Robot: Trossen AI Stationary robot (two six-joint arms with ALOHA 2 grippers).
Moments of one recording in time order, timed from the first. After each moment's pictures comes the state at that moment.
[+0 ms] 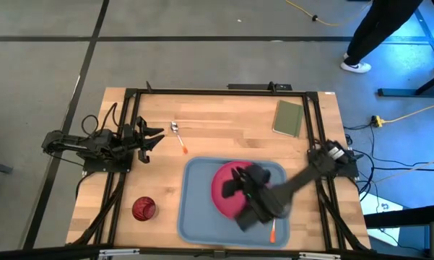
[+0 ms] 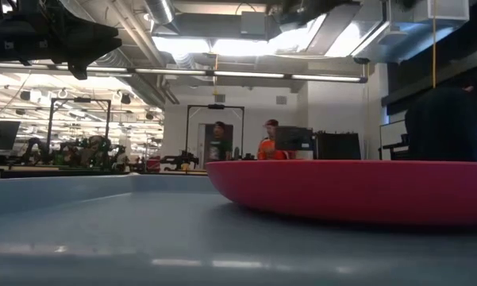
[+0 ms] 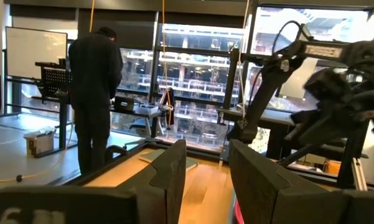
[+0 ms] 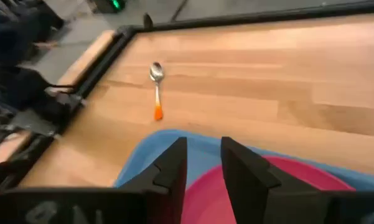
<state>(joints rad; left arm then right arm) -0.11 0.03 0.01 0.32 -0.38 -0.04 0.57 2.02 1.82 -1.33 1.03 1.95</state>
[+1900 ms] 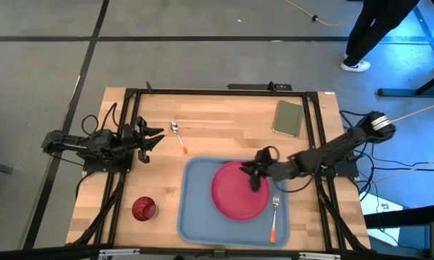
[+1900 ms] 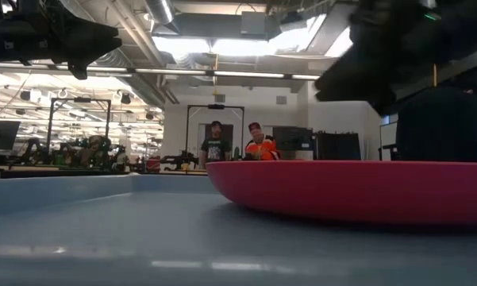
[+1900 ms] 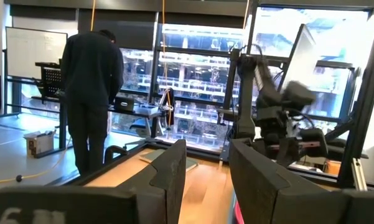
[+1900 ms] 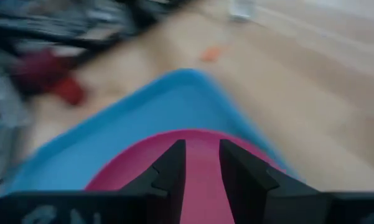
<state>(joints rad) -0.11 0.03 0.01 0.32 -0.38 -0.04 0.40 1.35 0.54 0.32 0.51 0.71</state>
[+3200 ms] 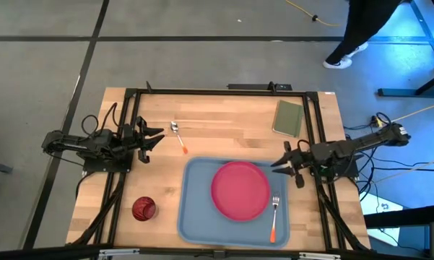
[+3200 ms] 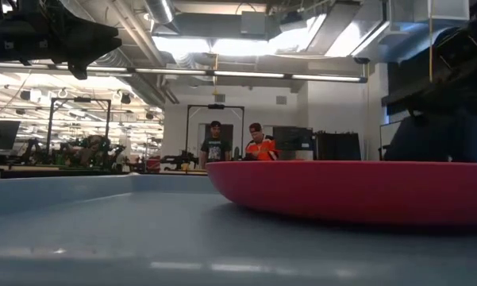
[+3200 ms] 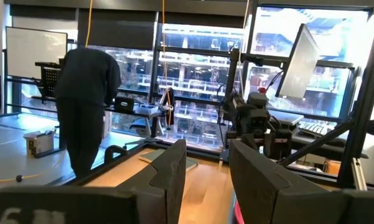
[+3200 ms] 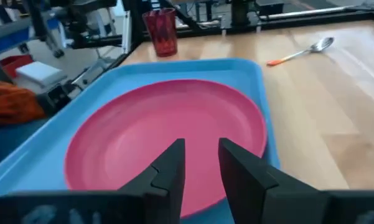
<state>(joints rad) -0.11 0.03 0.01 0.32 -0.38 -0.04 0.28 0.30 0.01 0.04 0.05 0.18</state>
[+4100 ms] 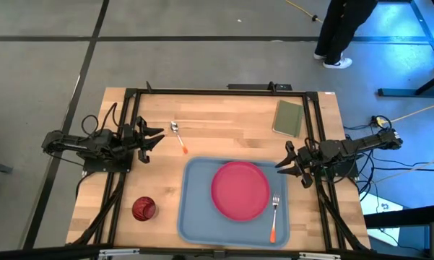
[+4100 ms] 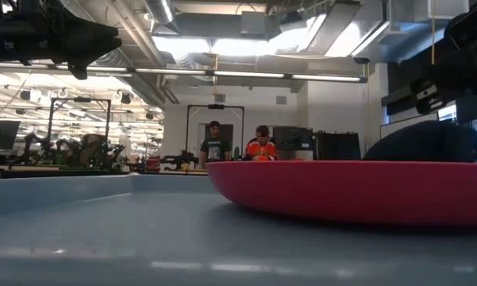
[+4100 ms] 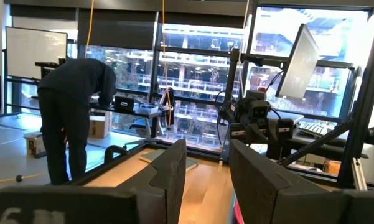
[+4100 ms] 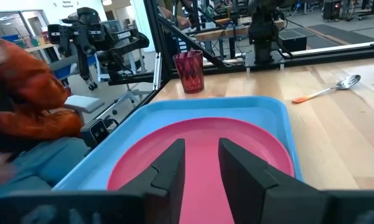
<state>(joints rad) -0.11 0.03 0.01 0.32 -0.38 -0.04 0.28 0.12 0.01 0.02 -0.03 0.20</state>
